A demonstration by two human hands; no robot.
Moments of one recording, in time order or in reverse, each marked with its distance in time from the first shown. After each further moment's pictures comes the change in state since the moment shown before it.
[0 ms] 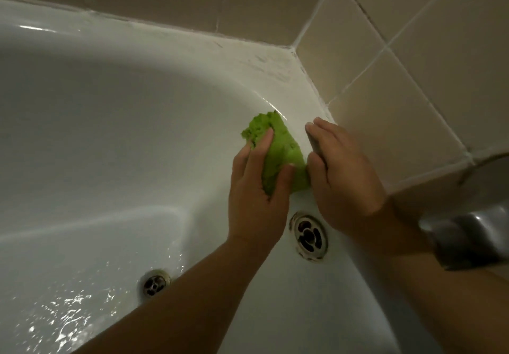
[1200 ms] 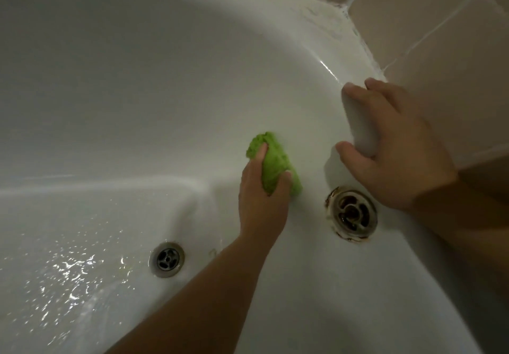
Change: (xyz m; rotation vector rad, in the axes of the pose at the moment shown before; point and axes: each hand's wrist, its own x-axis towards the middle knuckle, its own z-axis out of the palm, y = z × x) left_hand -0.040 -0.104 0.010 -0.102 0.031 -0.409; right_hand -0.003 -0.006 -0.003 -0.128 -0.049 -0.075
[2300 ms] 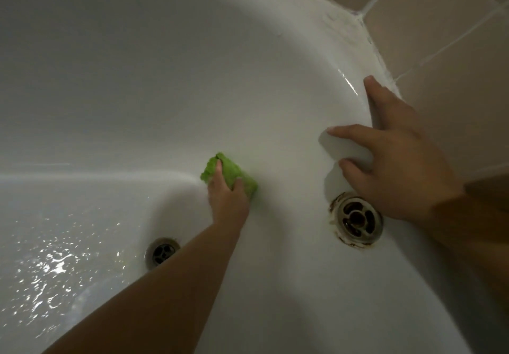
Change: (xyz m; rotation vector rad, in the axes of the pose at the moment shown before) left_hand 0.043 -0.063 -0.028 0.010 0.142 -0.298; right_hand 0.004 -0.001 0.002 -0.140 -0.125 -0.153
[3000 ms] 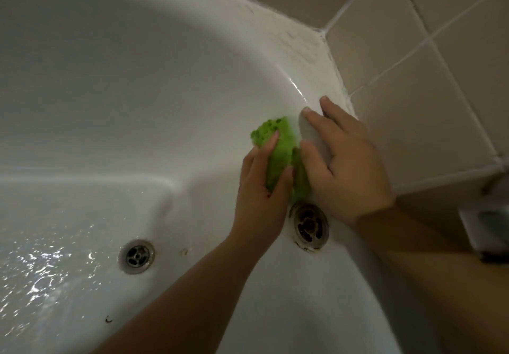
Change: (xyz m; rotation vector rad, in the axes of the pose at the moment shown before) left_hand -0.106 0.115 0.029 -0.103 -0.220 0.505; right_hand 0.003 -0.007 -0.004 0.241 0.127 0.136
